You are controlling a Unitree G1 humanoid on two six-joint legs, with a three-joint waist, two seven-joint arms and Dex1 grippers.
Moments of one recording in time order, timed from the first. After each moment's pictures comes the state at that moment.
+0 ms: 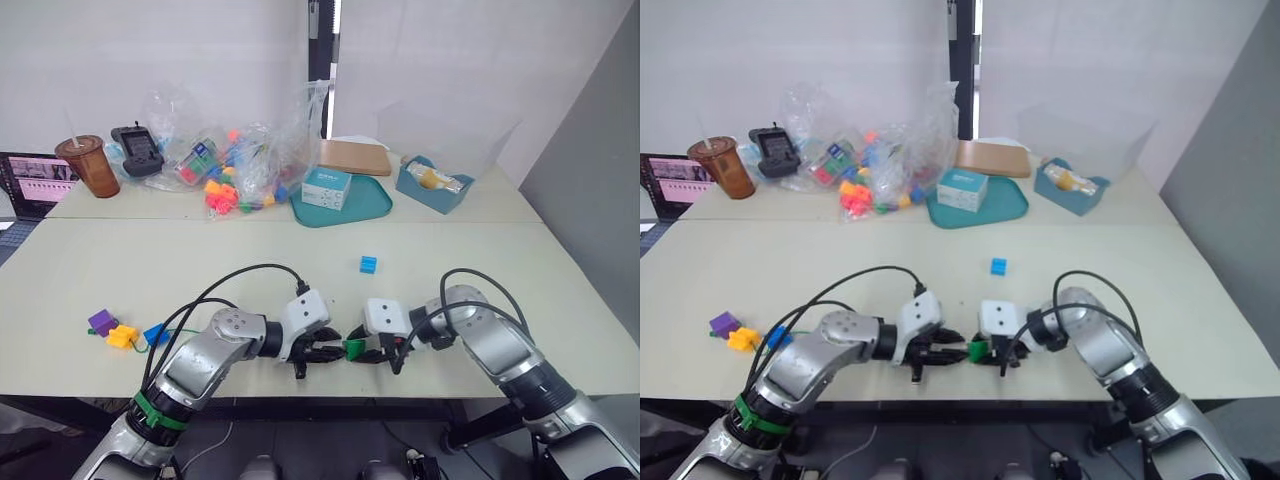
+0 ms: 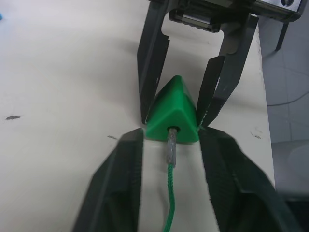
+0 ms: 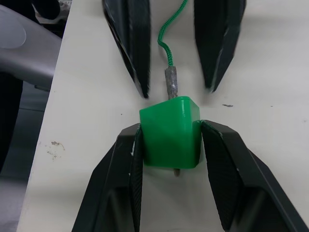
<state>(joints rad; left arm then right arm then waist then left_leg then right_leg) -0.41 0.55 -0.33 -0.28 -0.31 0.71 -0.91 -0.55 -0.63 0.43 -0.04 0.01 0.31 1.25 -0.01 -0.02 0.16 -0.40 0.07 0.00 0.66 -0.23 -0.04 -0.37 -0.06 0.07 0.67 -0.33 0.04</state>
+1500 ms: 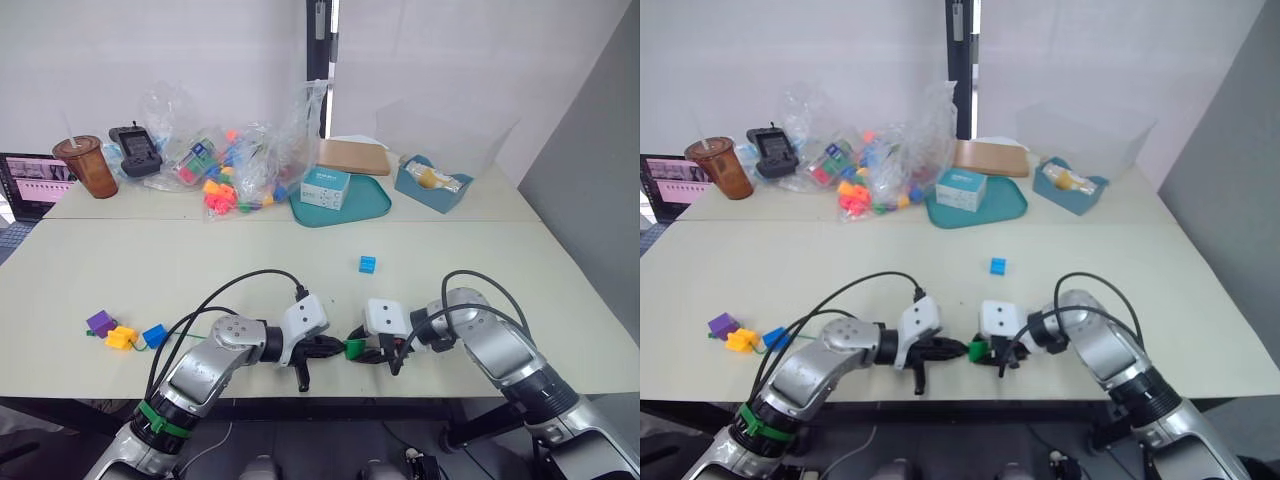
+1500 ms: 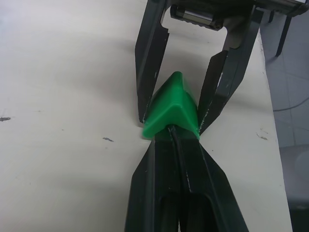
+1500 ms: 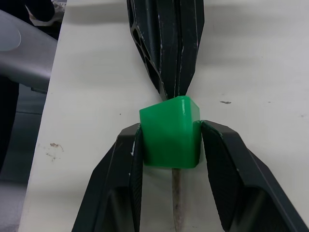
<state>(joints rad) -0.40 0.45 -0.37 -0.19 -0.24 0.59 -0.90 -0.54 -0.65 0.42 -0.07 0.01 0.34 1.24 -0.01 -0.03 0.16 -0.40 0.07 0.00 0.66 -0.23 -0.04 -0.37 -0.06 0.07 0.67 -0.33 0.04</state>
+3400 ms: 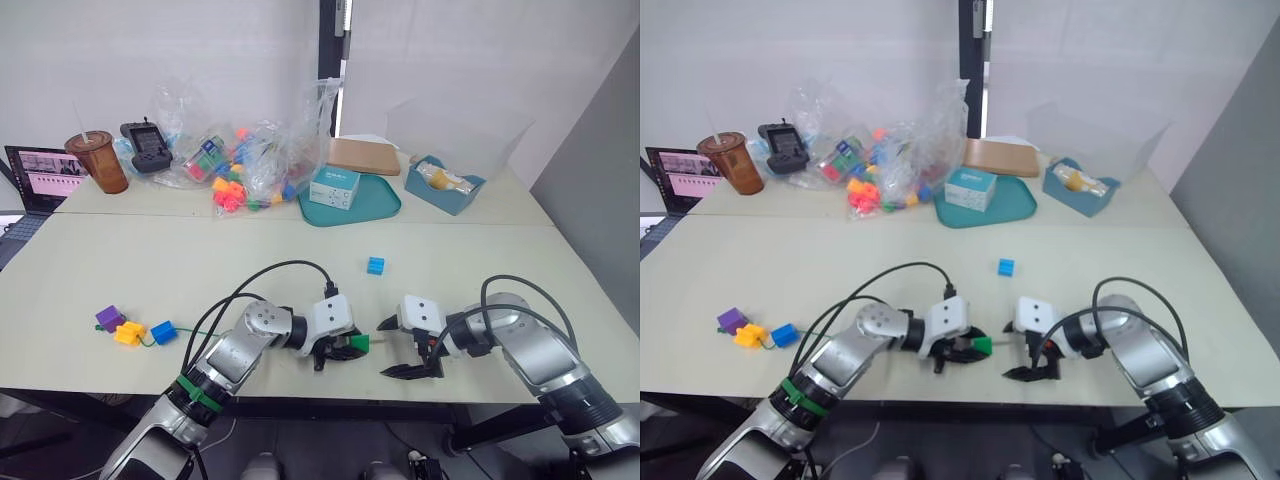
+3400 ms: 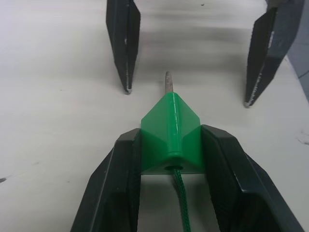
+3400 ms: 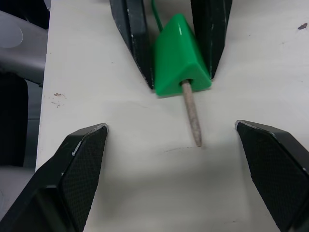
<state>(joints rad) -0.54 0.39 -0.49 0.03 -0.08 0.38 -1.01 -0.44 -0.76 0.31 -0.07 0.11 0.36 1.26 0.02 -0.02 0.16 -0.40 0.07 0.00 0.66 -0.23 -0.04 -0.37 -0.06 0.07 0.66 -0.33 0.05</state>
